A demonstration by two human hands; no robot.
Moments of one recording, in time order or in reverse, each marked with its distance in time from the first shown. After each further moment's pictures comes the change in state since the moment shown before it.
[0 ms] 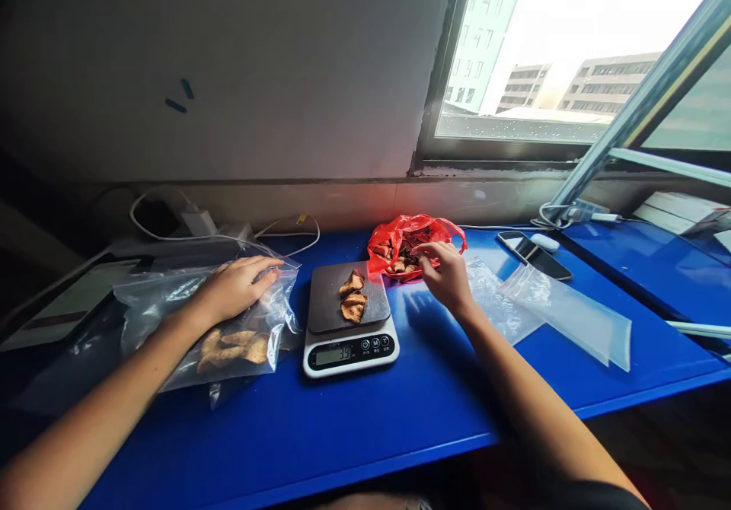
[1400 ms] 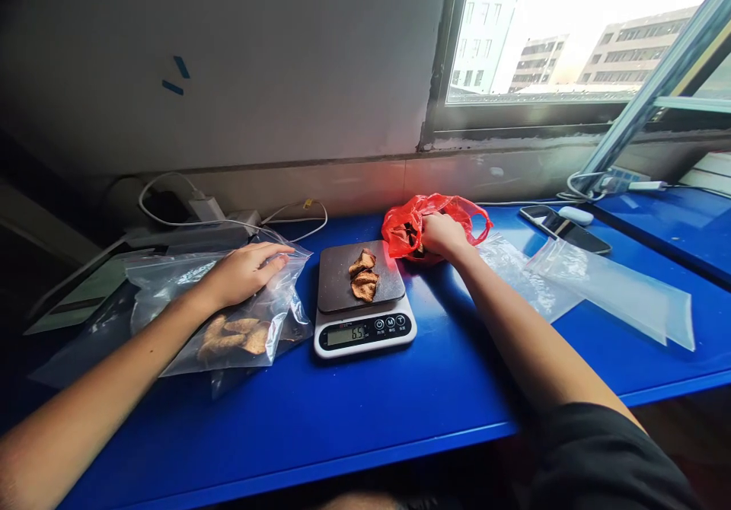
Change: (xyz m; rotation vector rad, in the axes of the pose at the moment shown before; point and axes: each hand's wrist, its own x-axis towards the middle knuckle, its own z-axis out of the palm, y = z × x) left_hand -0.003 -0.002 0.004 -0.055 -0.021 0.055; right_hand 0.052 0.015 0.037 -0.360 -0.510 0.172
